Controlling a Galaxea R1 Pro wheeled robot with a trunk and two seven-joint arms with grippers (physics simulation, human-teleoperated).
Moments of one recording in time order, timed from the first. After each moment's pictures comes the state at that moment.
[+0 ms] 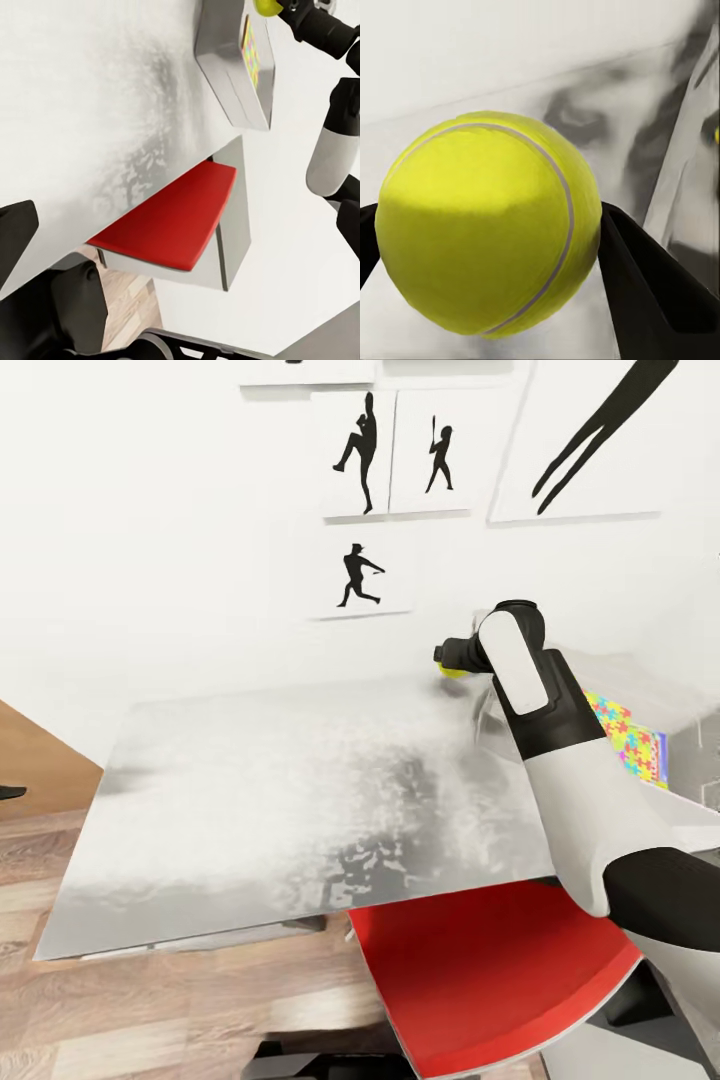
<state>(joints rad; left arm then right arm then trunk) -0.93 1.36 -0.61 -1.14 1.28 1.04 -1.32 -1.37 0.02 0.26 -1.11 -0.82 1.03 -0.84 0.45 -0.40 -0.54</state>
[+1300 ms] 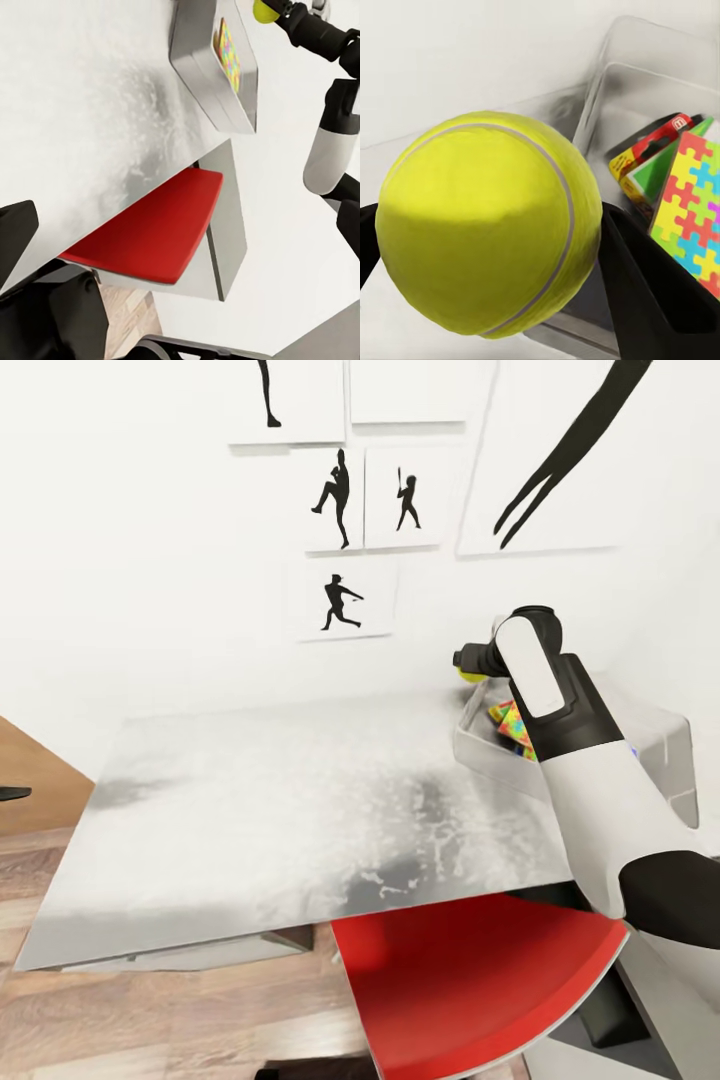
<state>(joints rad) -0.93 1.35 -0.61 -1.14 1.28 1.04 -1.32 -1.36 -0.03 0.26 -1.10 -0.82 1.03 -0.85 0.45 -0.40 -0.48</state>
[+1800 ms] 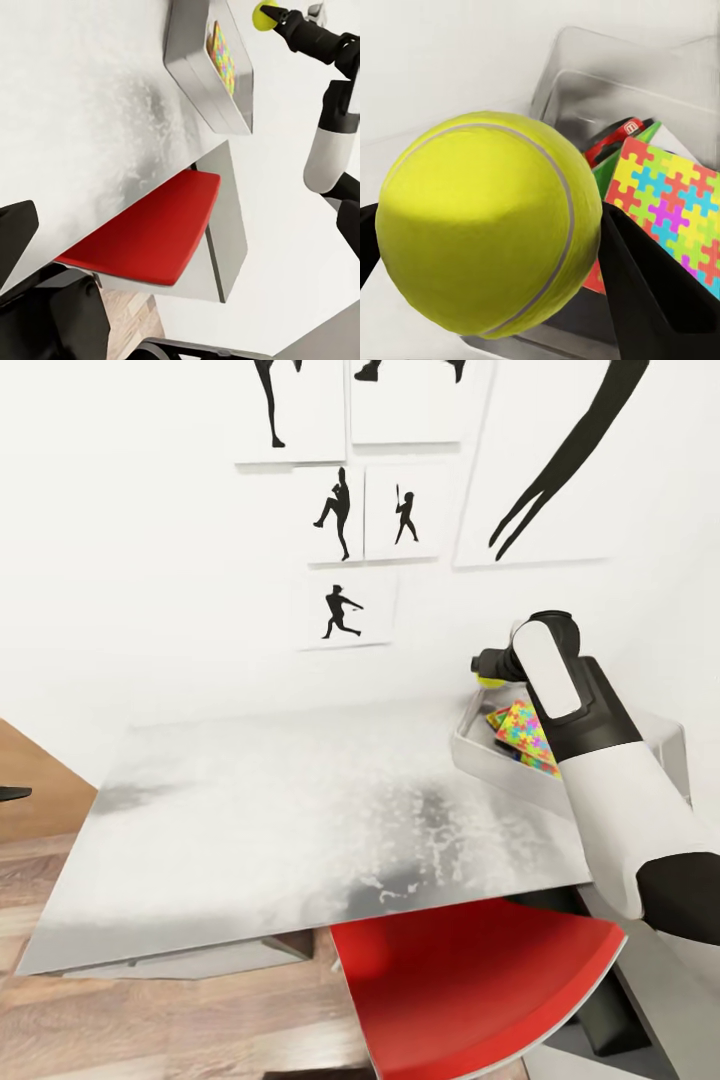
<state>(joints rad) -0.93 1.35 -0.61 -1.14 1.28 1.04 -1.32 -1.36 -0.09 0.26 -1.08 -0.83 1.04 -0.85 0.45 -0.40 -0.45</state>
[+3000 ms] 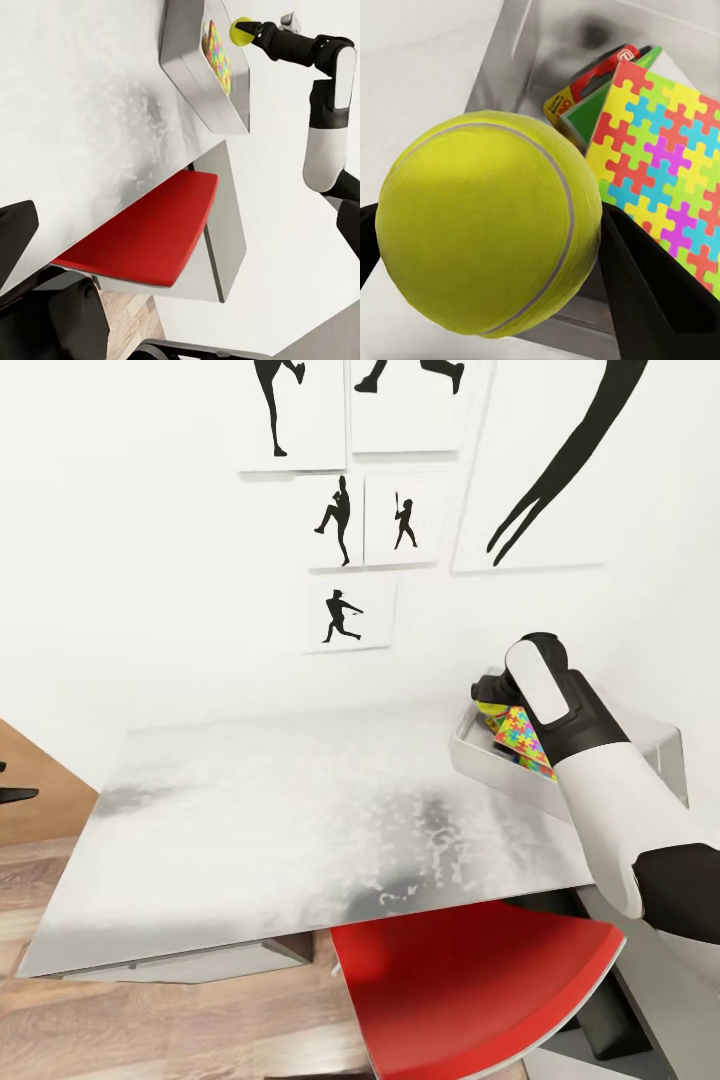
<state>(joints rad) -0.93 1.33 -0.61 -1.14 1.28 1.04 -1.32 -1.36 -0.10 0.26 -0.91 -0.84 1.04 -0.84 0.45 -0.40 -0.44</state>
